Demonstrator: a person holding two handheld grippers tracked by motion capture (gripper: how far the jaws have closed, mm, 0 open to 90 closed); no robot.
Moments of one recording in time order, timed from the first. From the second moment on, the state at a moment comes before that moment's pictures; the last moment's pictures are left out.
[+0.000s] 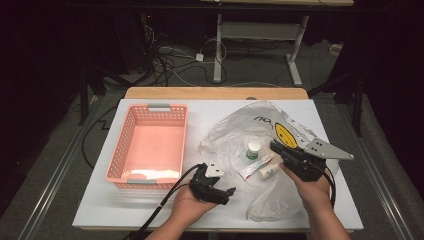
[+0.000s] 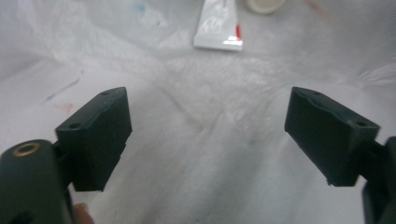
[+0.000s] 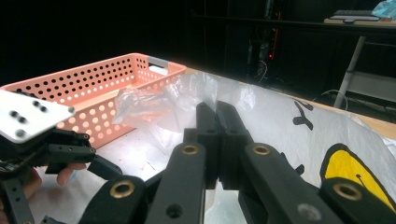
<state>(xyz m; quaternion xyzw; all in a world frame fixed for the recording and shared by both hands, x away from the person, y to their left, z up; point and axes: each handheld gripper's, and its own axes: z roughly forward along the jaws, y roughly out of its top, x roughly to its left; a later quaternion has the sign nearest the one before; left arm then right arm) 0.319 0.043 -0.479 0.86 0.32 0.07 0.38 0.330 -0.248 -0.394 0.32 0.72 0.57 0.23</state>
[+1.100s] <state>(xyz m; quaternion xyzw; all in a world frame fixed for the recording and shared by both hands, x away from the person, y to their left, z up) 0.320 0.015 -0.488 0.85 0.35 0.09 0.38 0.330 -0.247 -0.401 0.33 0.73 0.56 0.22</state>
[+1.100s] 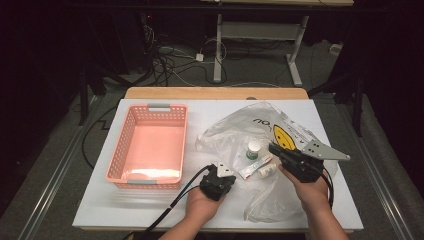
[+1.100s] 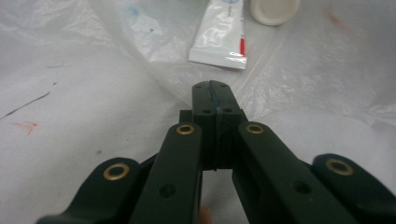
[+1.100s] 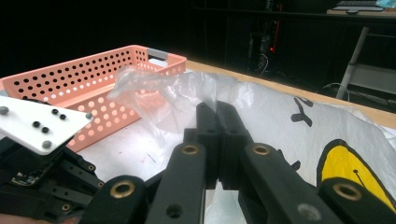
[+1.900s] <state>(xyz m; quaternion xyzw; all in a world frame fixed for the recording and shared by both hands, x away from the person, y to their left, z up) 0.309 0.044 -0.456 0.78 0.32 0.15 0.51 0.328 -0.255 -0.396 0.33 0.71 0.57 0.24</state>
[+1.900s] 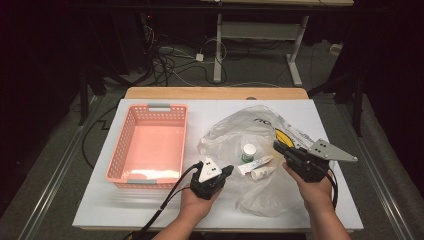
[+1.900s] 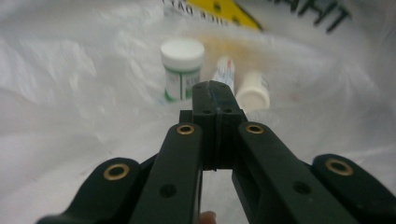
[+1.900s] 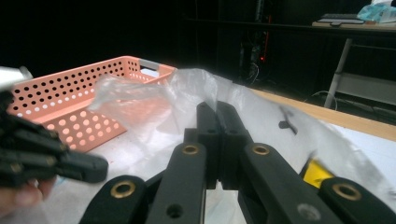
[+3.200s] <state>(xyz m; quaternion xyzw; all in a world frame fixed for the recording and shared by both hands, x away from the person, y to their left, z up) 0.372 0.016 -0.279 0.71 0.25 0.27 0.60 0.365 -0.271 -0.289 0.34 0.62 0.62 0.35</state>
